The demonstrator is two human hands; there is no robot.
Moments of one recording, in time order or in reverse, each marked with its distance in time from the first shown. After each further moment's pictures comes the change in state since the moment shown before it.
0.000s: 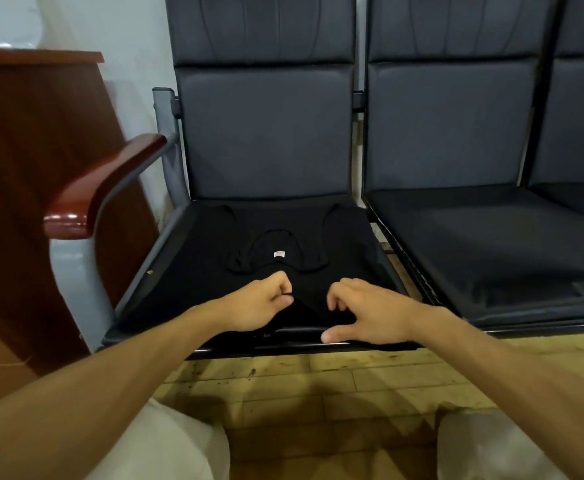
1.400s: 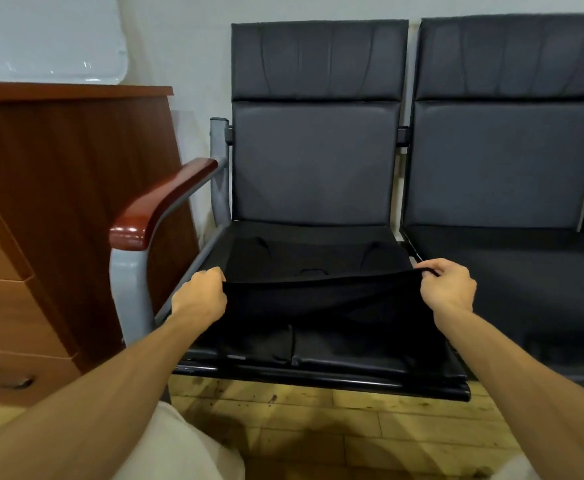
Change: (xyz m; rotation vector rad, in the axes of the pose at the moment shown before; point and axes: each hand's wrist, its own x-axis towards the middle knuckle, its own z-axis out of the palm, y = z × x) left_hand -0.037 -0.061 -0.064 0.360 0.558 -0.650; right_hand 0.057 0.060 -0.025 0.731 0.952 0.756
